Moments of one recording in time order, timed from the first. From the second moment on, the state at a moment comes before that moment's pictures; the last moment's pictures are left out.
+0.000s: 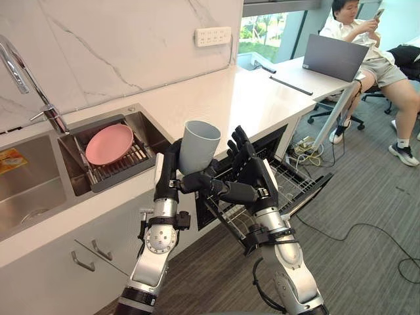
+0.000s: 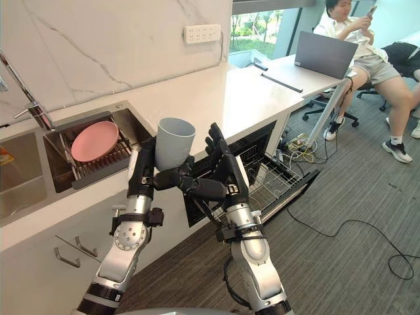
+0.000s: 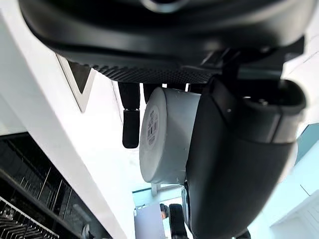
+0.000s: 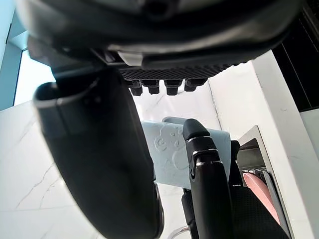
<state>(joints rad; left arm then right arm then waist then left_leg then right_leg) -0.03 0.12 -0.24 -0.05 0.08 -0.16 0.28 0.09 -0.06 0.32 -0.18 0.29 -0.20 -0.01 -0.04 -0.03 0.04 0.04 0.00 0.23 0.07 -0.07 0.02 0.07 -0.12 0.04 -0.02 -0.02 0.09</state>
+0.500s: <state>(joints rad) -0.03 0.10 -0.36 -0.08 0.10 -0.16 0.28 0.09 -0.06 0.33 -0.16 0.29 -0.21 -0.05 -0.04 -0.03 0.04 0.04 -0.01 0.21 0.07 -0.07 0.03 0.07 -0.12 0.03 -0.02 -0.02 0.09</state>
